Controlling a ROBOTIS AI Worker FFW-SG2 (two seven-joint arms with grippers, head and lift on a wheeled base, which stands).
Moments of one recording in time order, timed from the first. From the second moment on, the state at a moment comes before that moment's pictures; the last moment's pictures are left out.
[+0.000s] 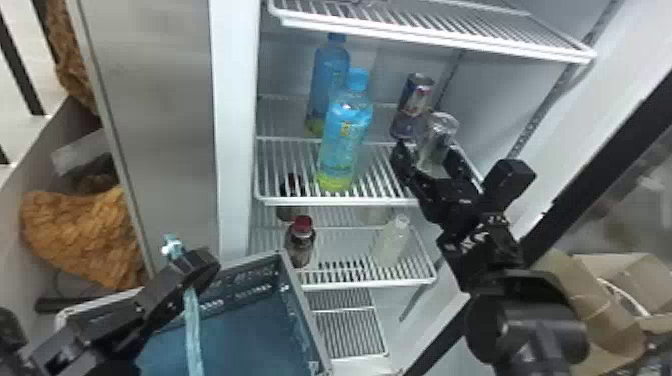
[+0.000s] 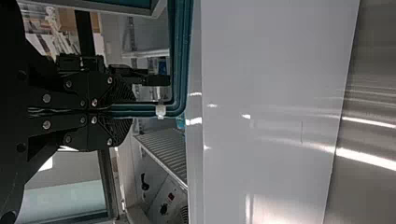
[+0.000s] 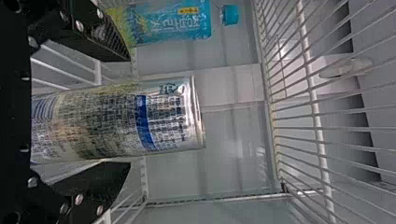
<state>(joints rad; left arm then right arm) 0.37 0.00 0.26 -1.92 1.61 1.10 -0.31 0.03 -0.18 -0.13 -1.72 -0.30 0.08 0.17</state>
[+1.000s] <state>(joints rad) 0.37 0.00 0.26 -1.92 1.61 1.10 -0.31 0.20 -0.19 -0.16 -1.96 -0.30 0.14 0.17</state>
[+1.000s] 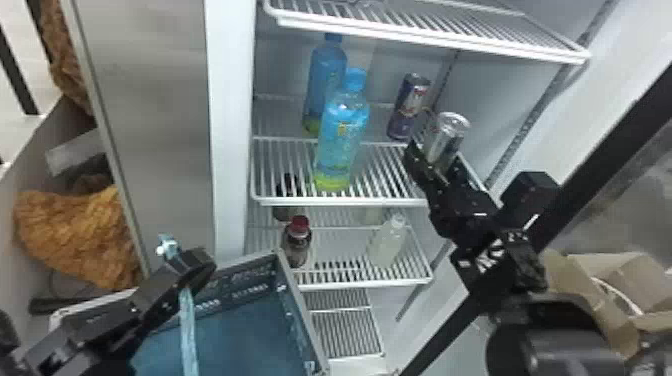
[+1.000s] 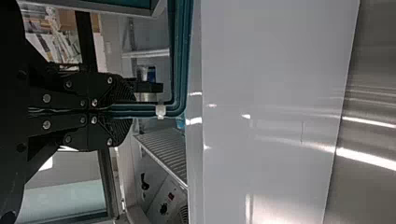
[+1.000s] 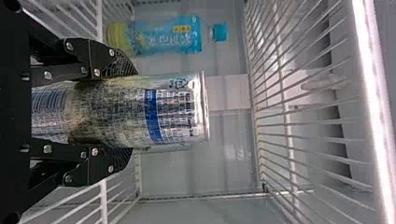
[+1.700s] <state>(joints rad) 0.37 0.00 0.26 -1.92 1.61 1.10 -0.31 0.47 -0.19 -0.15 -2.25 -0.40 0.25 0.17</state>
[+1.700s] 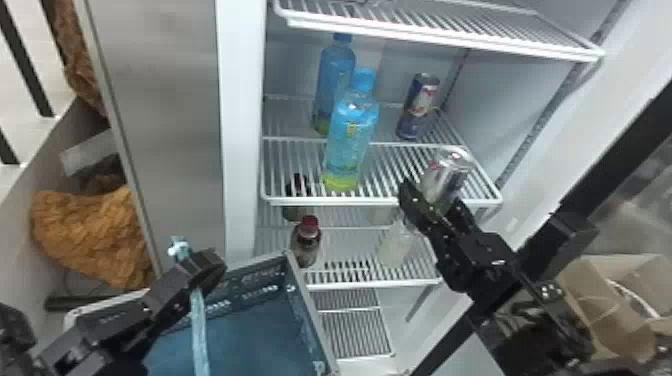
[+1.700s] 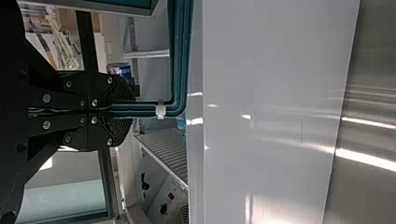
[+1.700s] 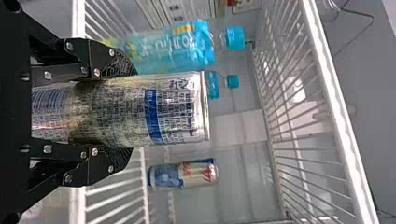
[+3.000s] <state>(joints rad) 0.38 0.00 0.26 -1.92 1.61 1.10 -0.31 0.54 -0.23 0.15 -2.31 -0.59 0.43 0.26</state>
